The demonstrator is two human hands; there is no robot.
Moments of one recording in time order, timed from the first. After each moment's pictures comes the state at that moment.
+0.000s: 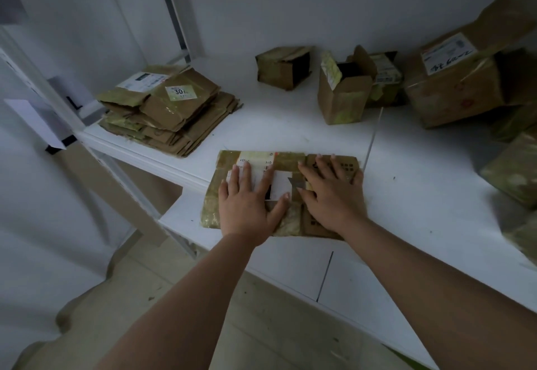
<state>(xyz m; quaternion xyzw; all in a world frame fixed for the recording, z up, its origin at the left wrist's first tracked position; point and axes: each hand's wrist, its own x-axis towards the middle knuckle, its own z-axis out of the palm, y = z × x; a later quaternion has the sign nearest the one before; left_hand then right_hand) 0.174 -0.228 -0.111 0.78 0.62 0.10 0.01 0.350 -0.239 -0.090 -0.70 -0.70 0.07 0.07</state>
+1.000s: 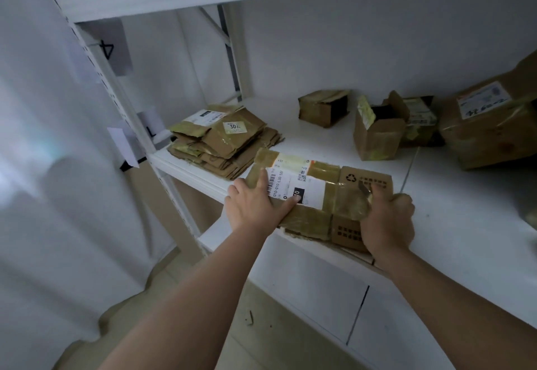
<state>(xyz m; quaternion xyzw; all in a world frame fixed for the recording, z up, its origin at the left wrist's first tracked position) 0.150 -0.228 -0.037 0.65 0.75 0.10 -0.03 0.352 -0.260 -0.059 -0.81 -0.53 0.07 0.26</state>
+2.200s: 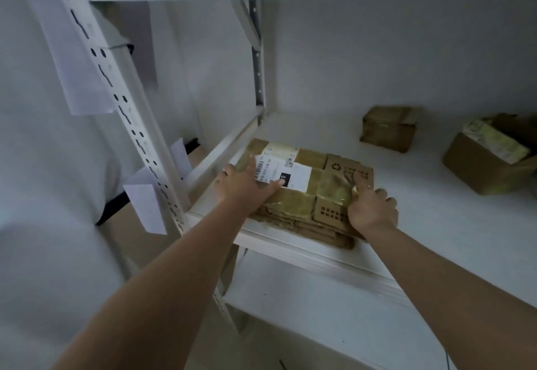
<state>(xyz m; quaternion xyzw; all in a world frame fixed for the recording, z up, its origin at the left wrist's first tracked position) -0.129 0.050 -0.015 0.74 0.66 0.06 0.08 0.078 -0.042 -0.027 -0.87 -0.45 0.12 0.15</state>
